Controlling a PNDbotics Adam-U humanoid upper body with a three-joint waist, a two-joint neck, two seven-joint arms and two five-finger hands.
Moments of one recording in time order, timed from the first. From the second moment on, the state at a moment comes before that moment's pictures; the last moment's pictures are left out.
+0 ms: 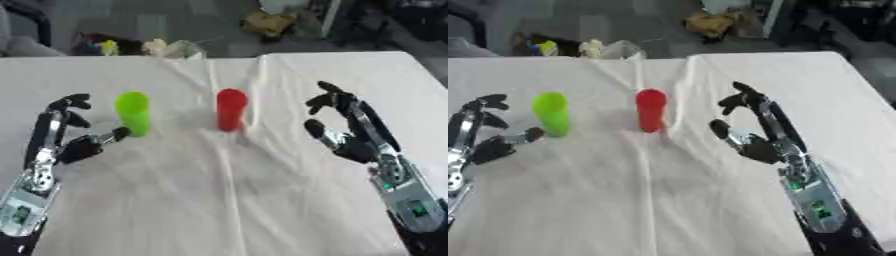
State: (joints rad) left arm -0.64 0.32 -0.17 -1.11 -0.36 -0.07 0.25; right arm -0.30 -0.33 0.06 -1.59 0.26 -0.31 0.05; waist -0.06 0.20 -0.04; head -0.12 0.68
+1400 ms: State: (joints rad) left arm -0.75 0.31 -0.20 -1.01 -0.38 -0.15 0.16; right arm -0.33 -0.31 0.08 -1.60 0.26 -0.32 0.07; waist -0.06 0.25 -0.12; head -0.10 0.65
